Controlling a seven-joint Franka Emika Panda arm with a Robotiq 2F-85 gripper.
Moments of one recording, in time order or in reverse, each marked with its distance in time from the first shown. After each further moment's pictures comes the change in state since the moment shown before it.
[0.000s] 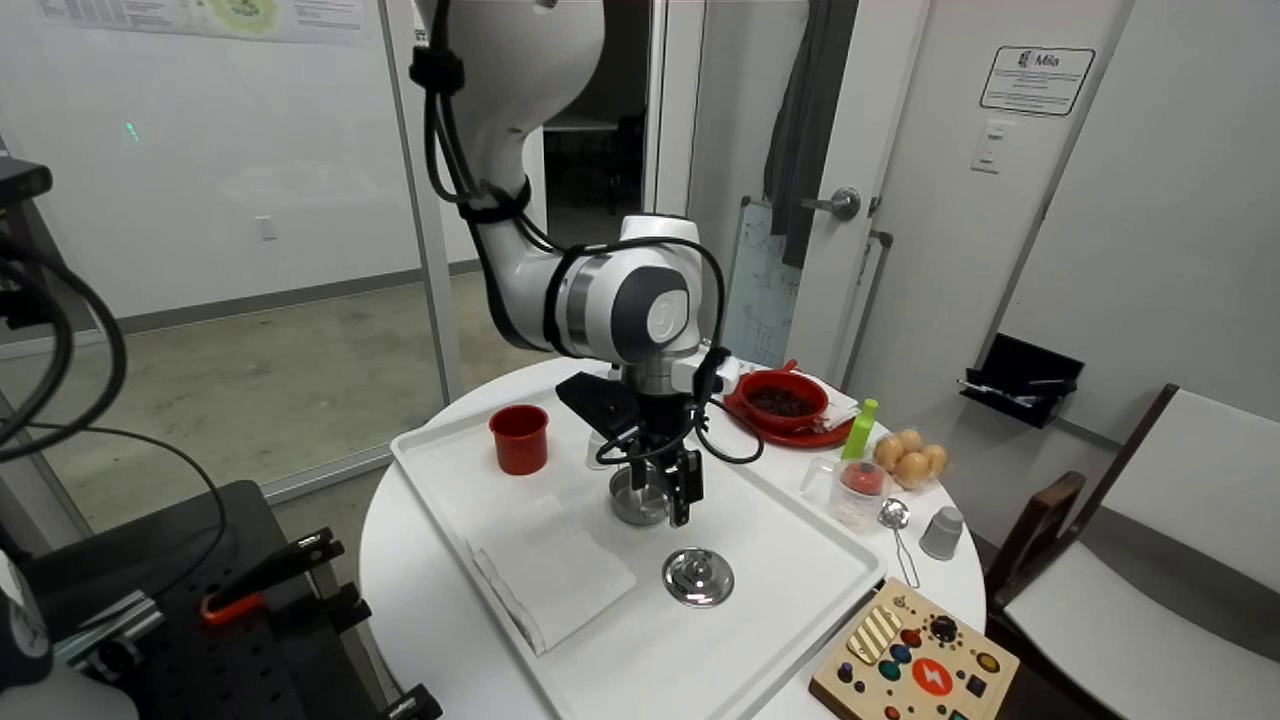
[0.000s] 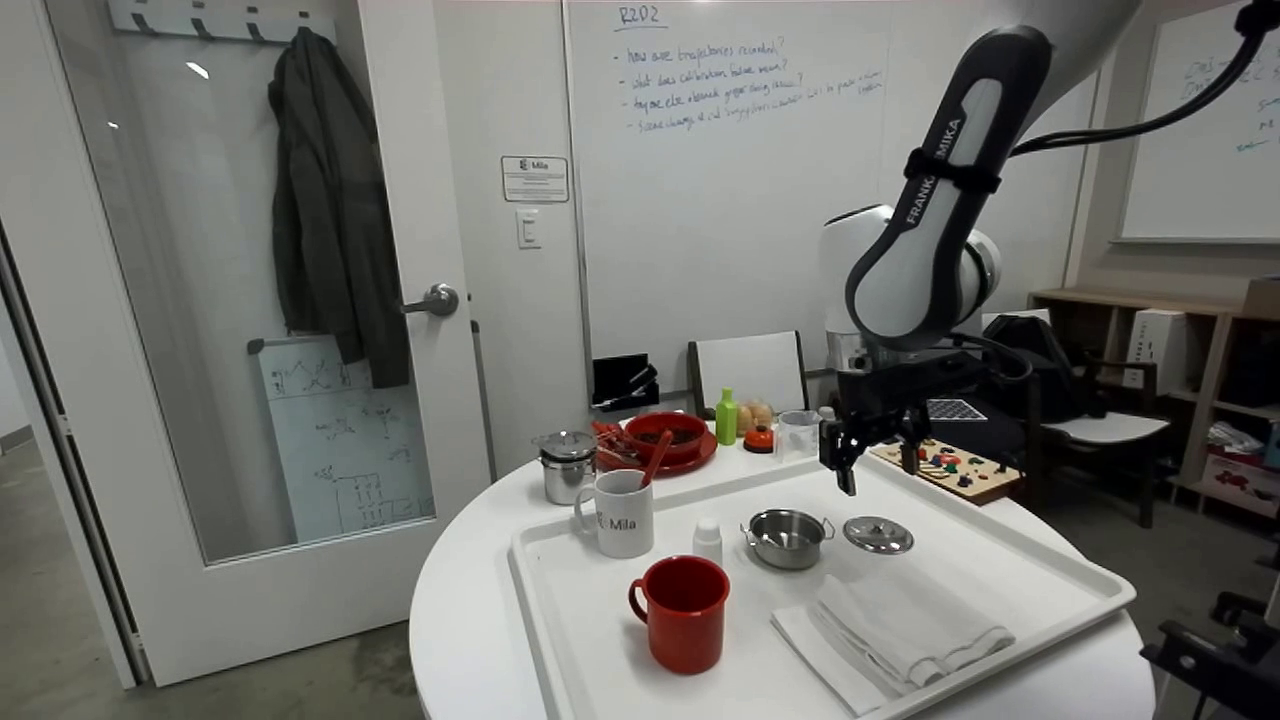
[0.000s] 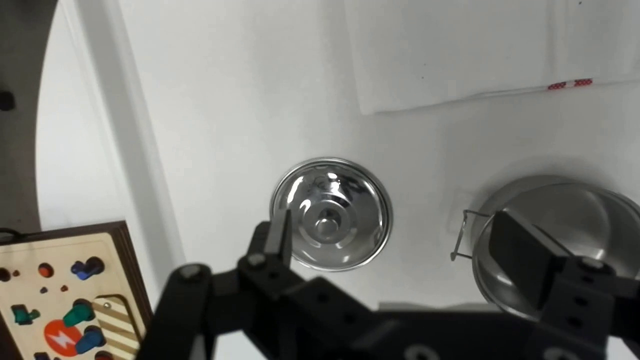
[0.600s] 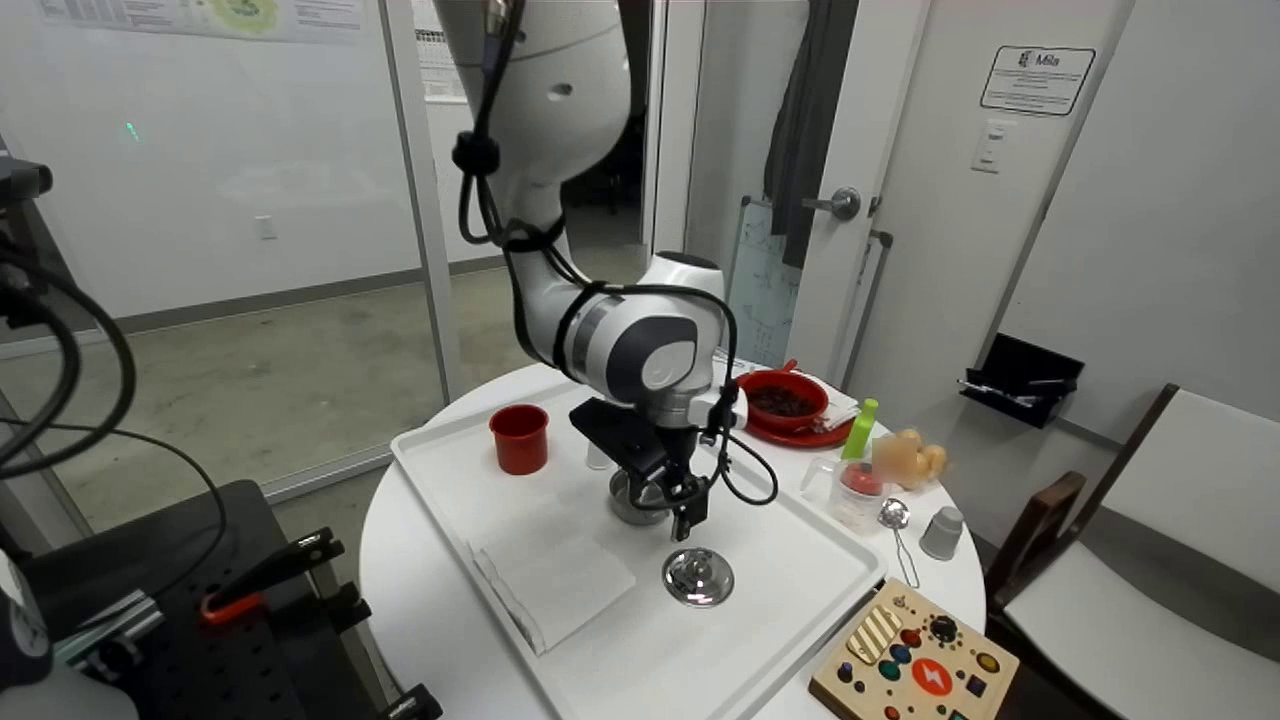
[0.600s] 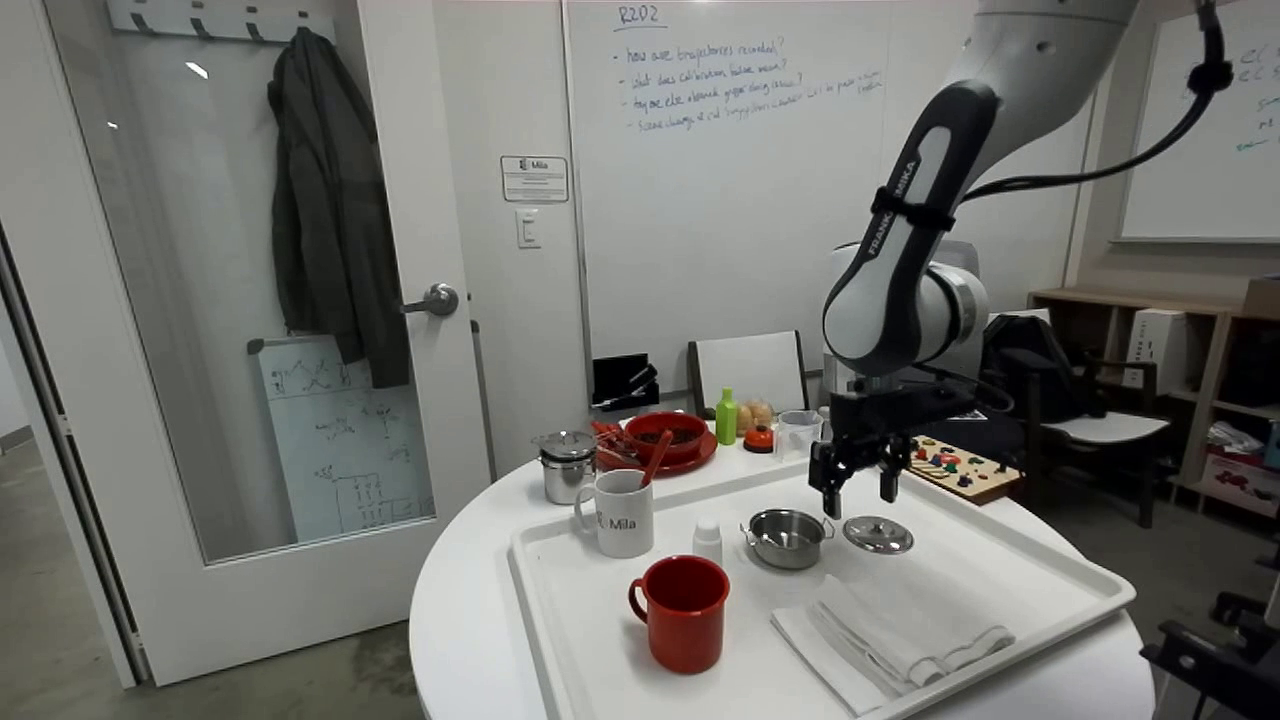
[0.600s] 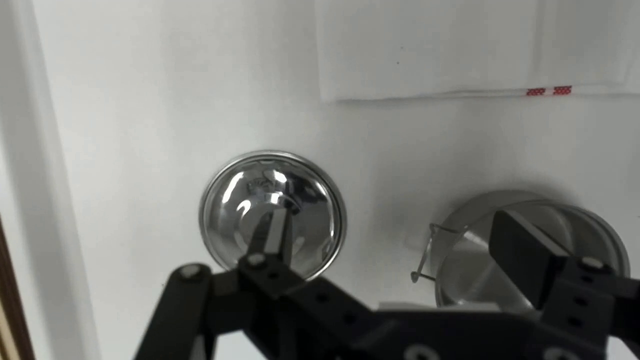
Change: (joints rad) arm -0.050 0.125 0.048 0.086 0.234 0.055 -0.351
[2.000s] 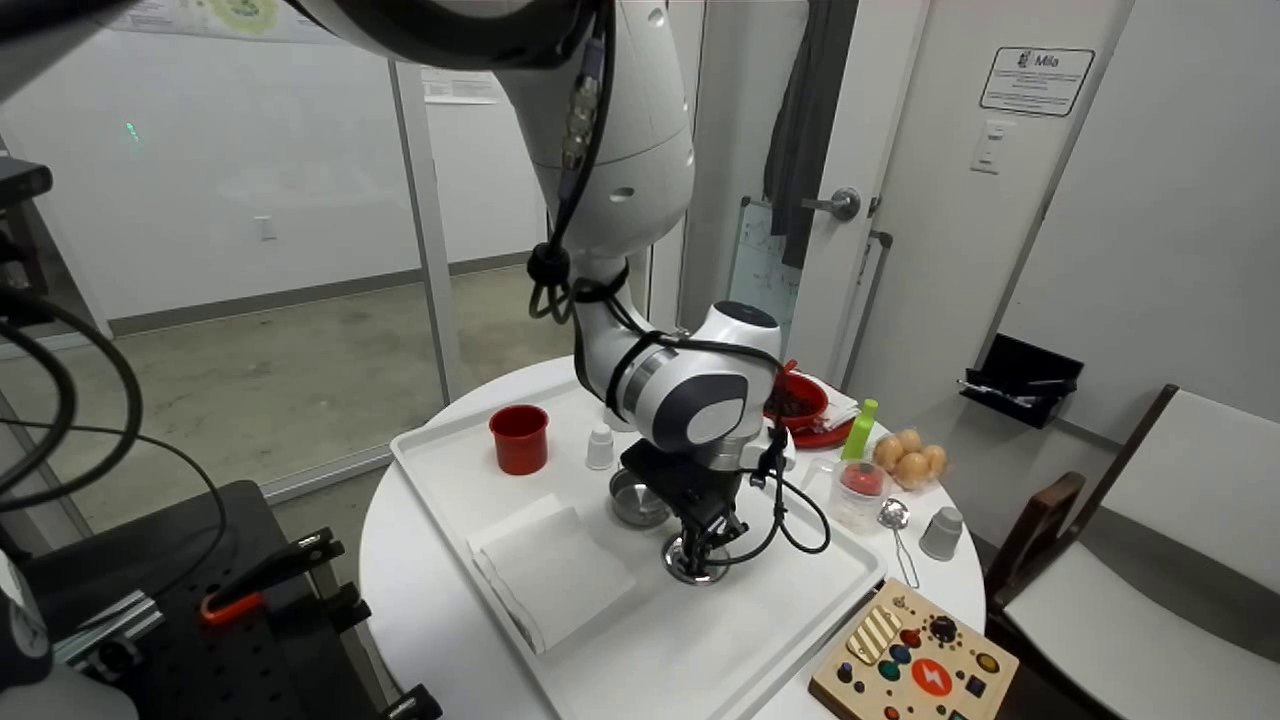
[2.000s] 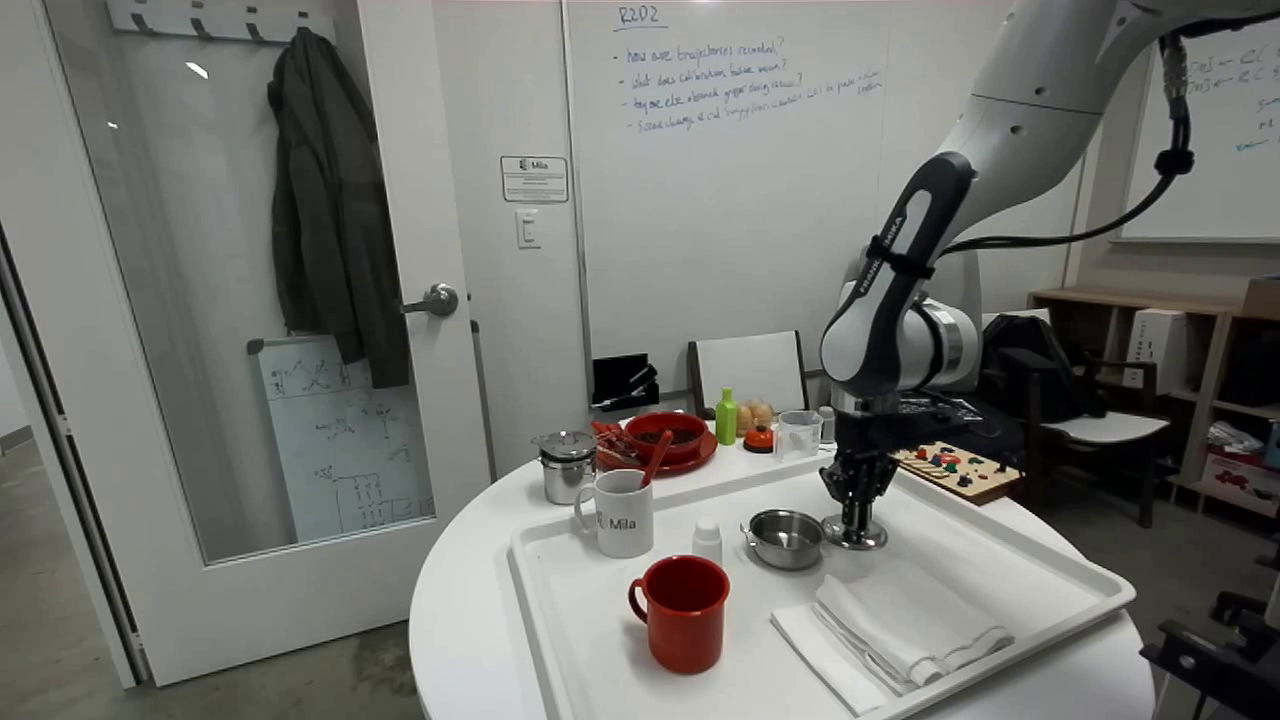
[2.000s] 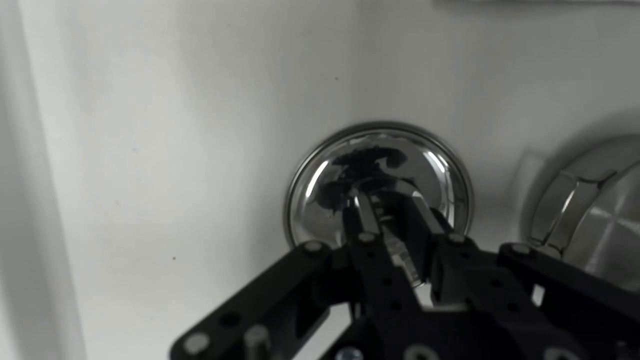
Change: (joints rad) arm -0.115 0.180 0.038 0.208 0.064 0.001 -0.192
